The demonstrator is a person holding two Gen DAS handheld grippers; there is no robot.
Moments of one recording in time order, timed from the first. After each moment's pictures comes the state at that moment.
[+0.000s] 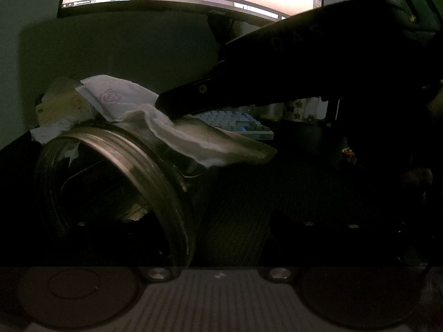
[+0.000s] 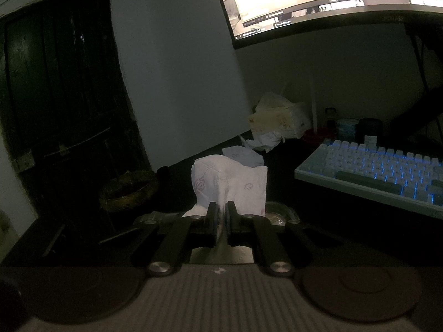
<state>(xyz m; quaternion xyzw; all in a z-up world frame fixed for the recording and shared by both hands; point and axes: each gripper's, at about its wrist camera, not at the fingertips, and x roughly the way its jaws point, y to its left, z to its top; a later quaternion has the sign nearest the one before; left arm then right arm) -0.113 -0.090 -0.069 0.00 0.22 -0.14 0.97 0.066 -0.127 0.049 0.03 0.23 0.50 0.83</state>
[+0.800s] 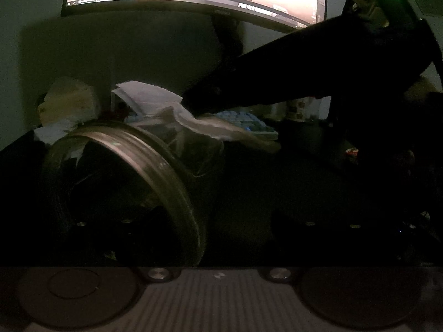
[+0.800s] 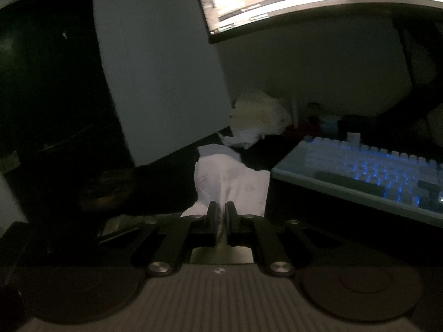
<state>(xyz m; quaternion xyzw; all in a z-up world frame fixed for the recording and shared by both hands) -0.070 0.007 -0.072 0.00 0.22 -0.14 0.97 0.090 -0.126 0.050 0.02 0.25 0.47 0.85</state>
